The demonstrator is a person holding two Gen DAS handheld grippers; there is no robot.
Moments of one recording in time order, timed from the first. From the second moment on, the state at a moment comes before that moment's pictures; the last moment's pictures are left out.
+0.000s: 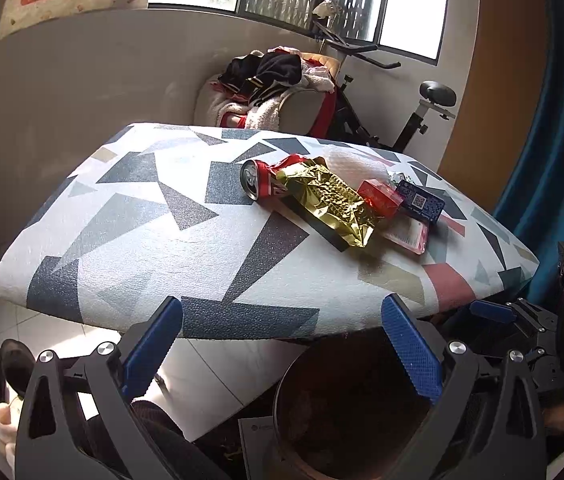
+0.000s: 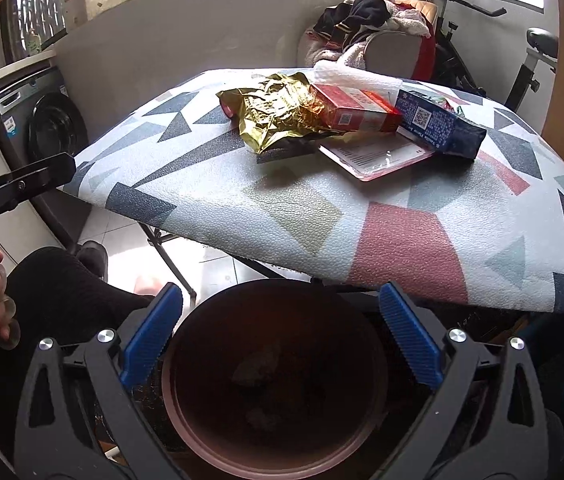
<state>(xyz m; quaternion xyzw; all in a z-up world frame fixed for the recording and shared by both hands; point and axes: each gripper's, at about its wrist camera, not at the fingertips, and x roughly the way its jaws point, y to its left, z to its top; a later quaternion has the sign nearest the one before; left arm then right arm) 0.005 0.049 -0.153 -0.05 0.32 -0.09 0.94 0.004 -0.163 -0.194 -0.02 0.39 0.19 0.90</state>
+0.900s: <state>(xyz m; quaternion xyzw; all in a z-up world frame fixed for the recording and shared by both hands) 0.007 0.046 -0.154 -0.04 0.32 -0.09 0.94 0.009 -0.172 -0.196 0.00 0.39 0.17 0.90</state>
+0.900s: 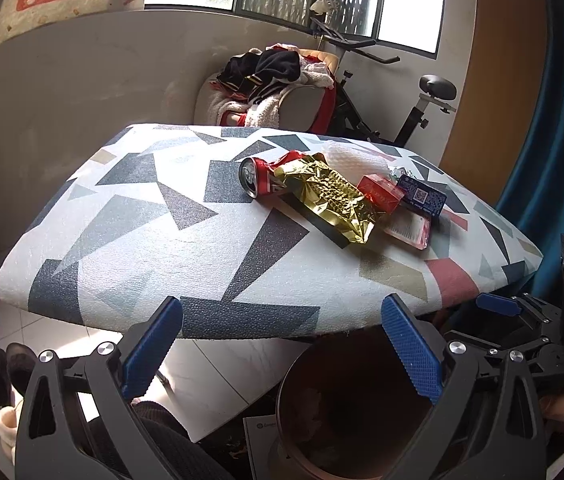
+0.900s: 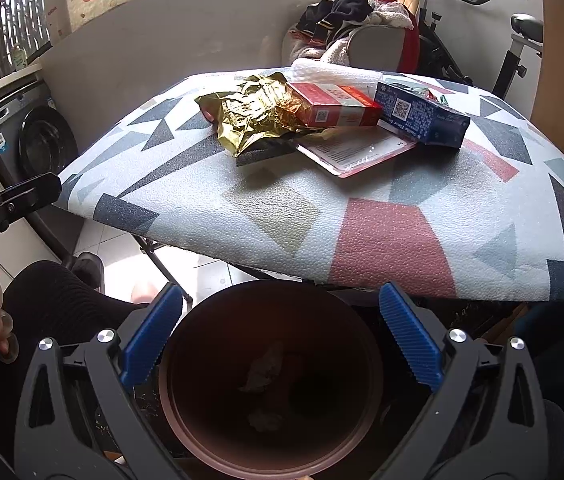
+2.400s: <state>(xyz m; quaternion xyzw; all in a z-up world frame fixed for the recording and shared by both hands) 0.094 0.042 -0.144 -0.12 0.35 -0.10 0.92 0.251 -0.272 -0.173 -0.03 0.40 0.17 0.90</state>
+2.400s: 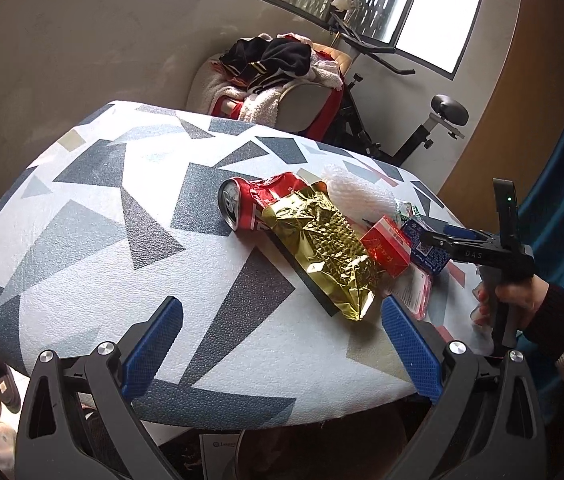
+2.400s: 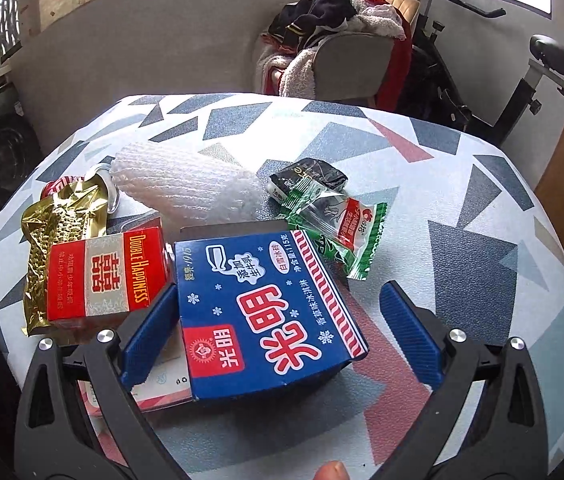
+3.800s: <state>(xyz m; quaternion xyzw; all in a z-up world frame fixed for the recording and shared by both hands) 0.177 0.008 -0.119 -0.13 0.34 -0.15 0.92 0.121 -0.295 -0.143 0.10 0.31 0.10 0.94</state>
